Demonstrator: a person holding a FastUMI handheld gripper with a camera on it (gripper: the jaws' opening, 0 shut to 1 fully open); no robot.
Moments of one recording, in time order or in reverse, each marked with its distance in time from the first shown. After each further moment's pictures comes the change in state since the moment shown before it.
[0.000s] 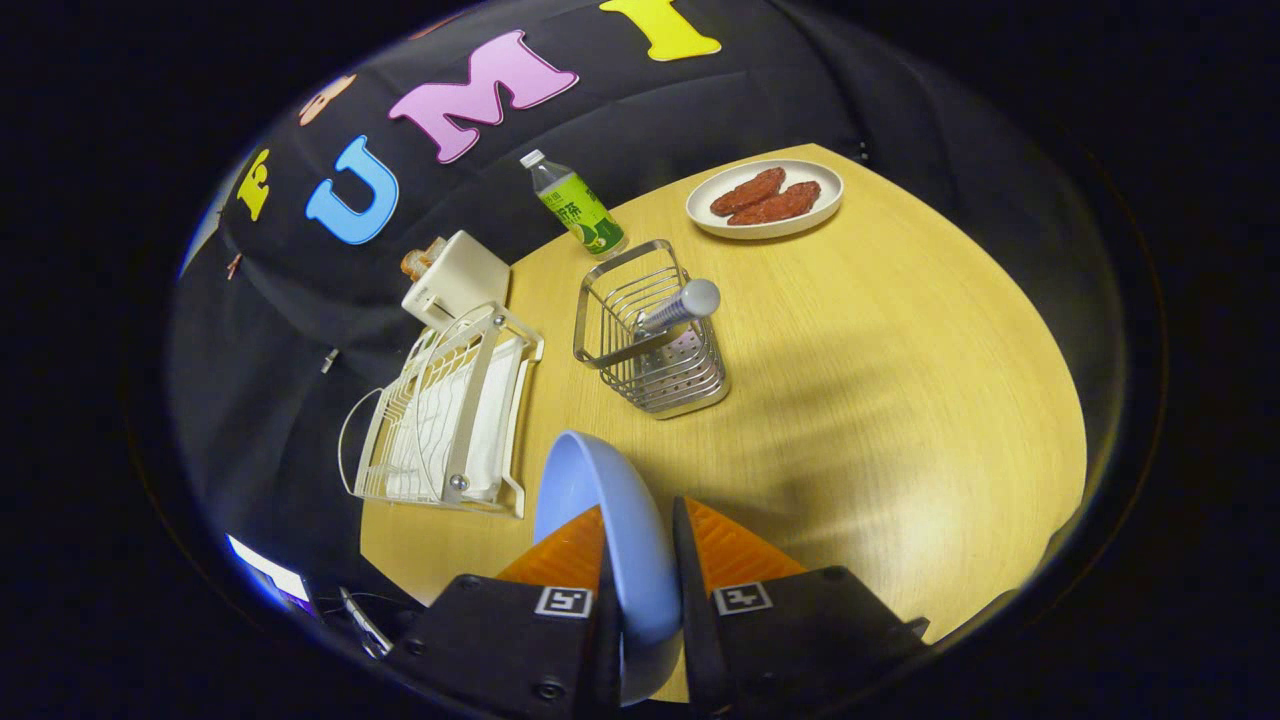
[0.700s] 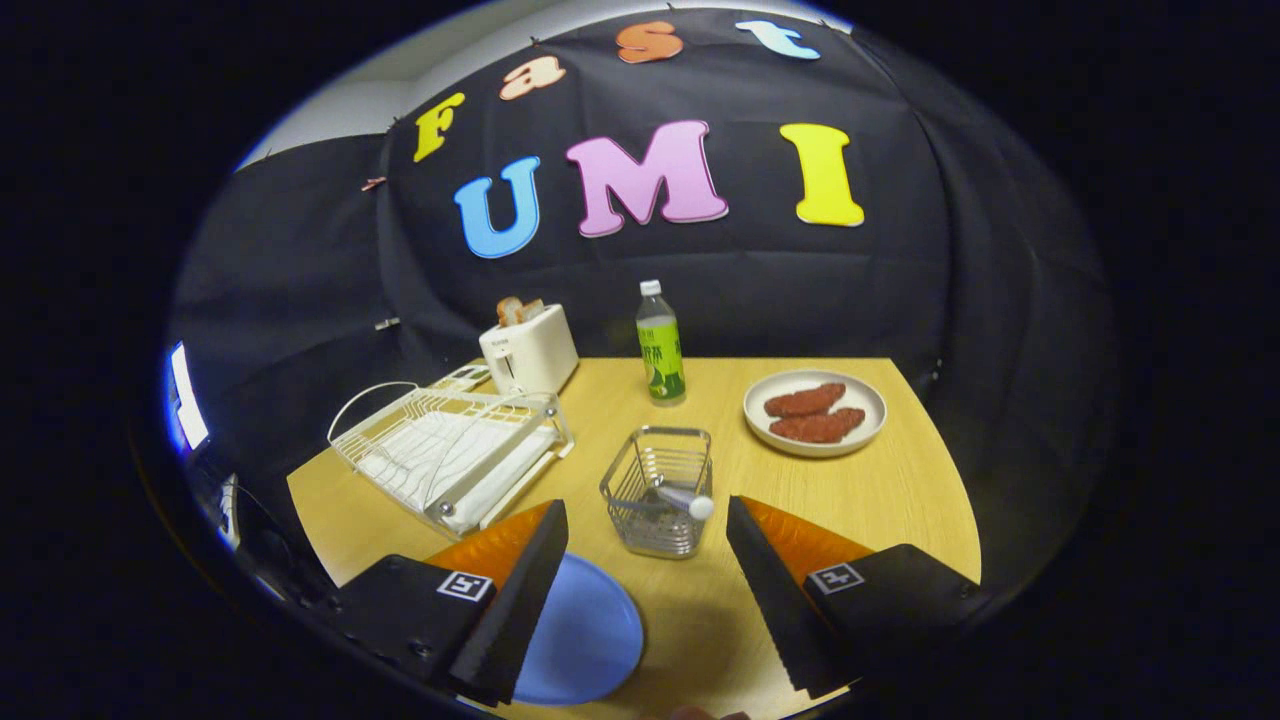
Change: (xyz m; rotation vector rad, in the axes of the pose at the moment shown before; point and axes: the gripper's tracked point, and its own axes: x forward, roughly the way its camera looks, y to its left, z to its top) arm -0.045 0.019 0.099 -0.507 -0.457 0.140
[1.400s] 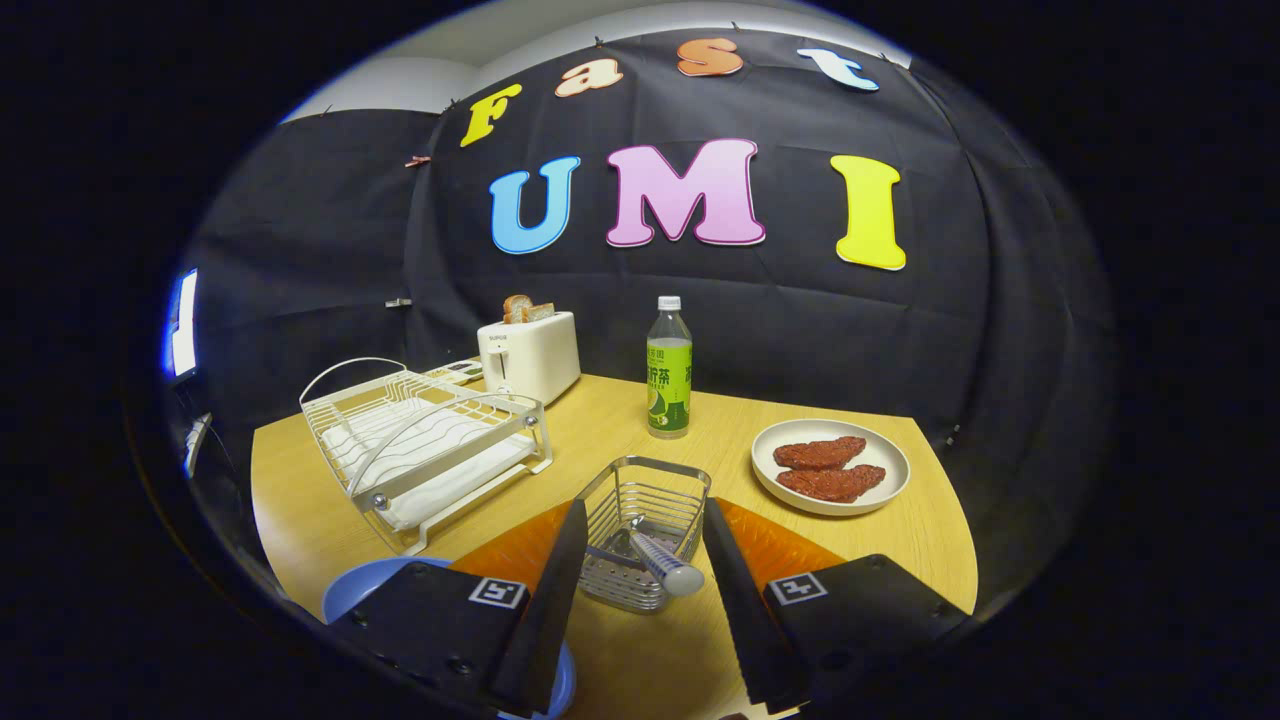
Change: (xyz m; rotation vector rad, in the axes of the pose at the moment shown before) arm 0.057 -0.010 -0.013 -0.170 -0.084 0.030
